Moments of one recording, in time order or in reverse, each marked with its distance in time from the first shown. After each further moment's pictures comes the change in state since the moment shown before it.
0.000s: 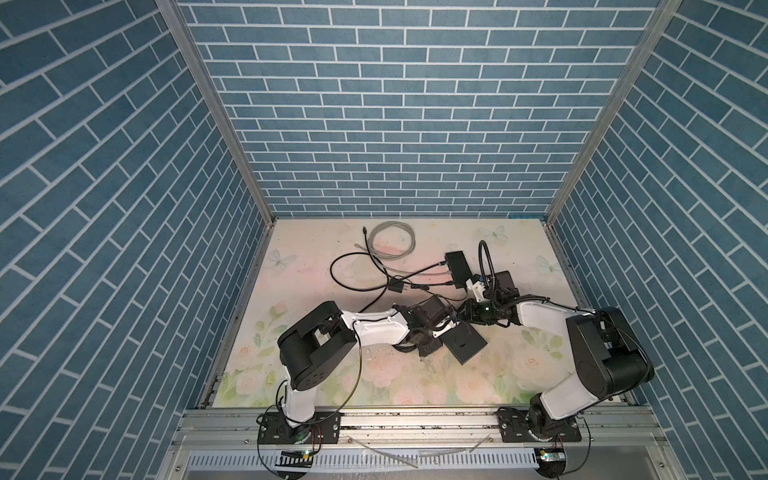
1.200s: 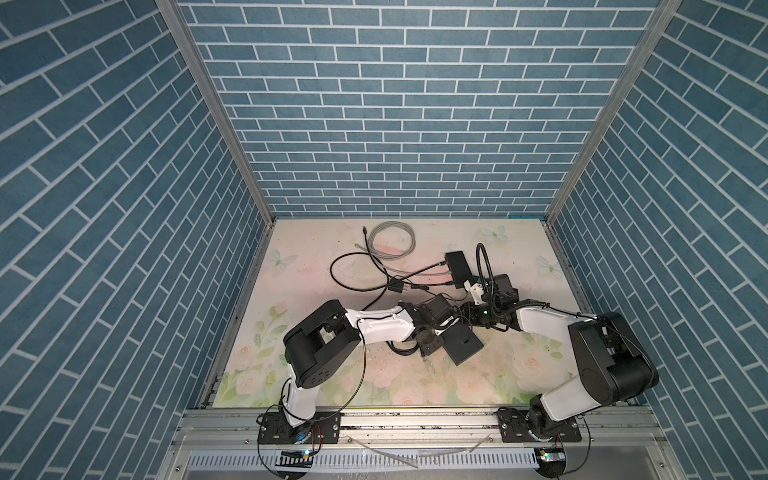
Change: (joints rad) left arm -0.003 0.032 0.071 -0.085 -0.058 -0.098; right arm 0.032 -0.040 -0.050 0.057 0.026 -0.002
